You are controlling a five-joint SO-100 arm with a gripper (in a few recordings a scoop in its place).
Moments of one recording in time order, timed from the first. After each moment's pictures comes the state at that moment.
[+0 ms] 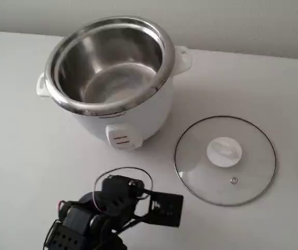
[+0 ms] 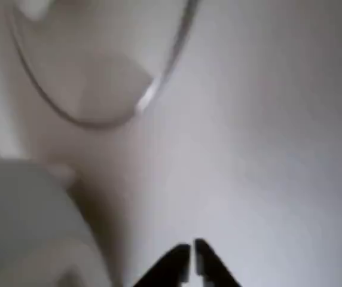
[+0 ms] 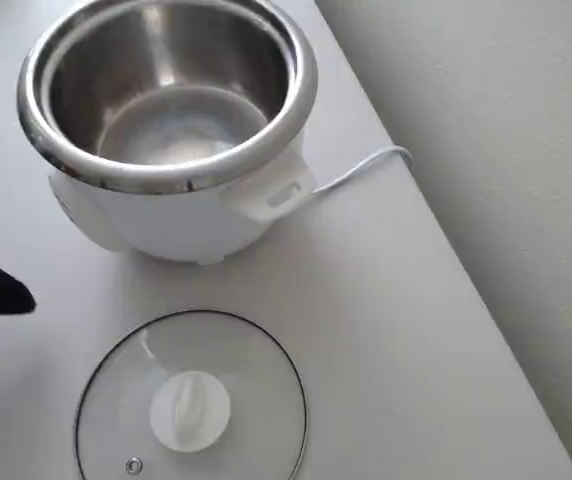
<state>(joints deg) 4.3 187.9 175.6 57.2 -1.4</state>
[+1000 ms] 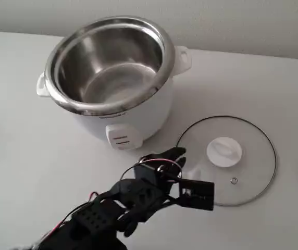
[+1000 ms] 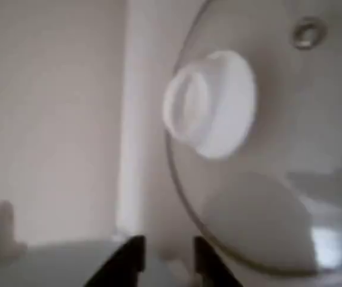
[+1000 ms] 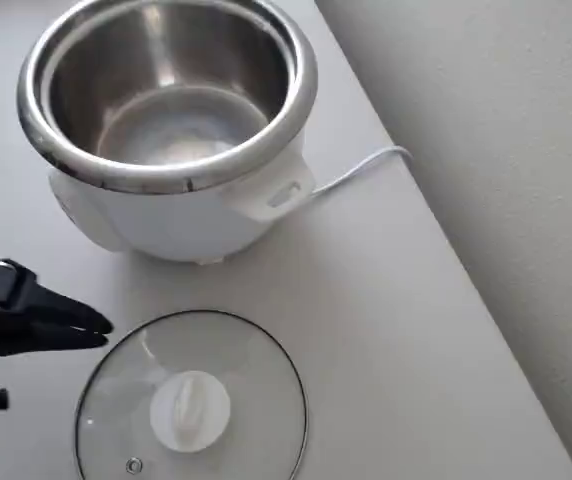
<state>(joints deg) 16.1 136.7 173.1 -15.3 -9.6</state>
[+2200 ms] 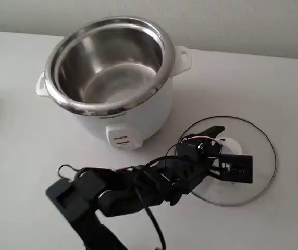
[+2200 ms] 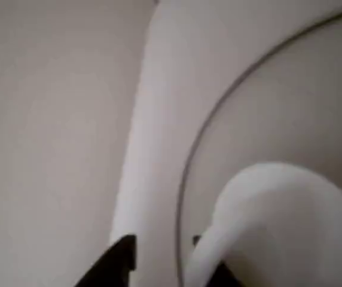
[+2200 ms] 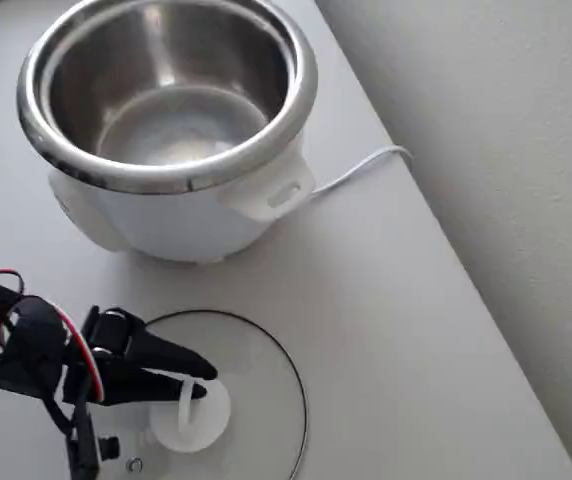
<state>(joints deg) 20.8 80.5 140.0 -45.1 -16.4</state>
